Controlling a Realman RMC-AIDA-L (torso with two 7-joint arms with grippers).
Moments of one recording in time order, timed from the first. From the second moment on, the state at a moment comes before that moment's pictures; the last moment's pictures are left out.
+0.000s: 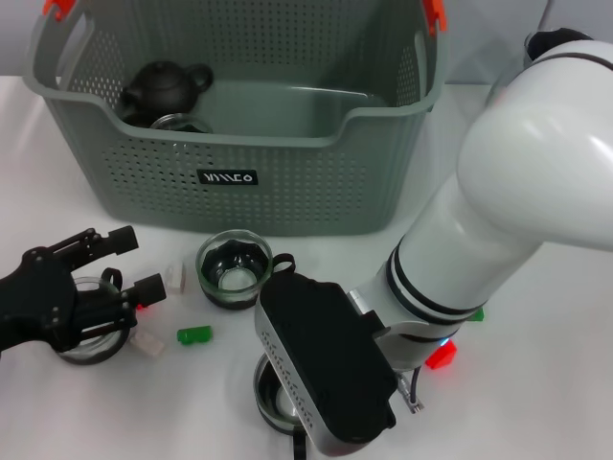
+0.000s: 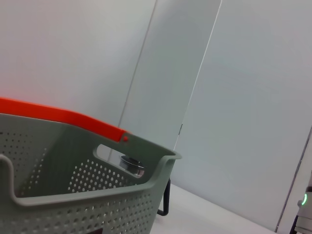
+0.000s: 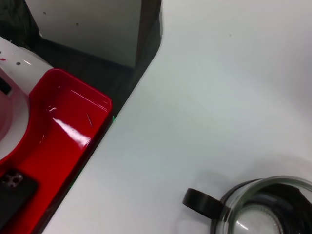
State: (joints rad) left arm -0.32 -2.11 0.20 0.72 2.12 1.96 -1.25; right arm 0.86 2.12 -2.08 -1.21 -2.34 -1.38 1.97
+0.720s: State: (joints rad) left arm -0.32 -2.11 0.20 0.72 2.12 1.96 -1.25; right arm 0.86 2.12 -2.10 -1.20 -2.34 -1.31 2.02
